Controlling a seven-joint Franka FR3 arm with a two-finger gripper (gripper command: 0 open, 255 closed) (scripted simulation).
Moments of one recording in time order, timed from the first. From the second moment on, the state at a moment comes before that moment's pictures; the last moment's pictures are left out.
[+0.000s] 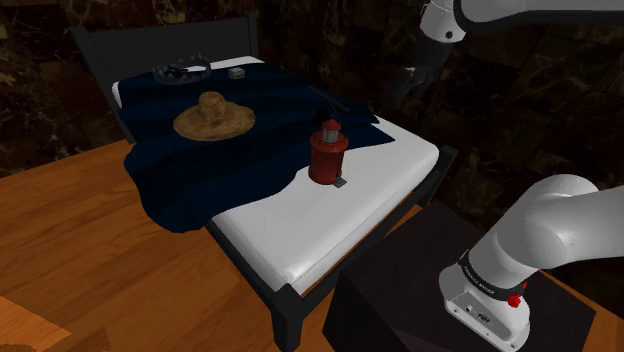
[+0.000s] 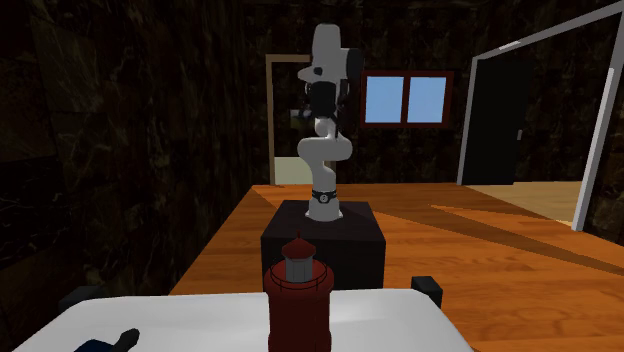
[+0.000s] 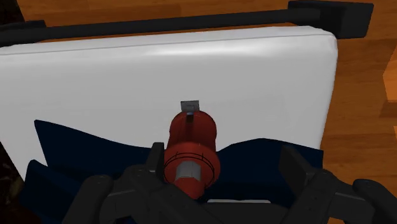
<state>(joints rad) -0.01 -0.74 0.03 -2.44 -0.03 1.87 0.00</state>
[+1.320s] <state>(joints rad) -0.04 -0.12 -0.02 -2.44 -0.11 2.83 -0.11</state>
